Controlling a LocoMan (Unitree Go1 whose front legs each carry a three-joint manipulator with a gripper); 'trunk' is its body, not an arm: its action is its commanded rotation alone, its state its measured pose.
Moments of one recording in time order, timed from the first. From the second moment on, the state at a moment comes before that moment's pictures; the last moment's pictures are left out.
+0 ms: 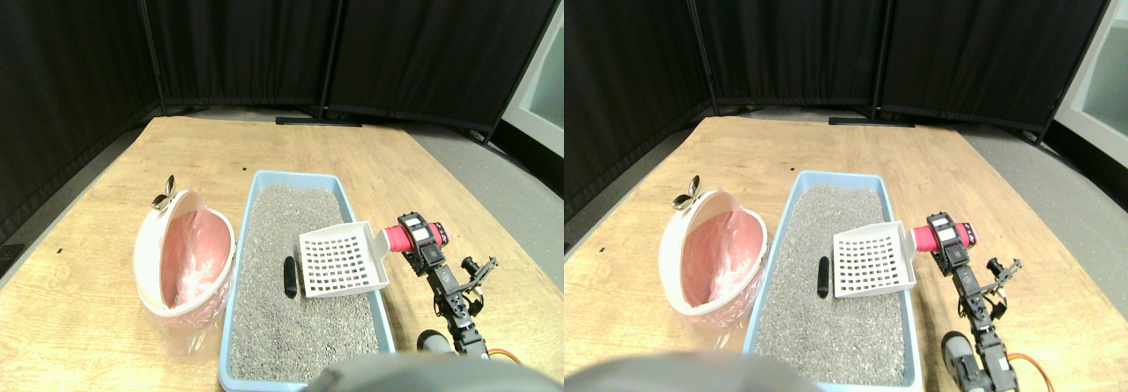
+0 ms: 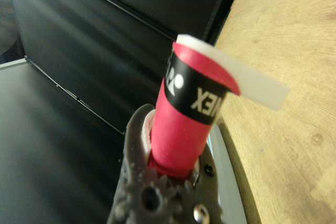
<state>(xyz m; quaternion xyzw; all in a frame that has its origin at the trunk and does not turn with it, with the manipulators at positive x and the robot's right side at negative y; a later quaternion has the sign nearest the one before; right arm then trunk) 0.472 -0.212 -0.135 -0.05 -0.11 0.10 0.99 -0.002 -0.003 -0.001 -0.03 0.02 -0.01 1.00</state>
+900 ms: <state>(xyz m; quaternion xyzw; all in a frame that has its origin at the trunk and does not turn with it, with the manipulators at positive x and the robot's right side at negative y) 0.506 -0.197 -0.109 -0.16 -0.09 0.20 0.96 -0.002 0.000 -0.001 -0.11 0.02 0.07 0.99</state>
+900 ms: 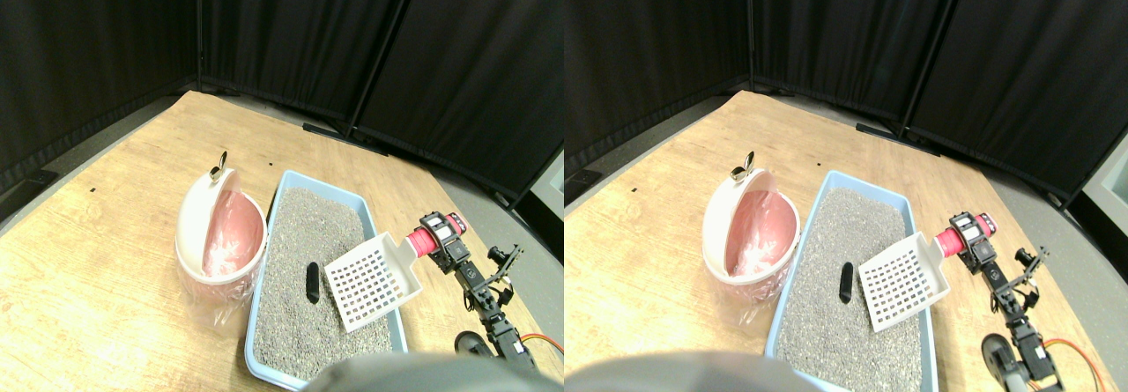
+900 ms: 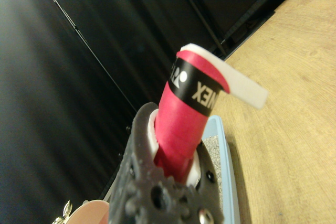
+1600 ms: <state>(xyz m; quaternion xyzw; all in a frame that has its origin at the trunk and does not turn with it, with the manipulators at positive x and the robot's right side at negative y) 0.520 -0.191 -0.082 -0.25 -0.08 0.15 0.95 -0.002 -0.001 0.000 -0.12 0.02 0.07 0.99</state>
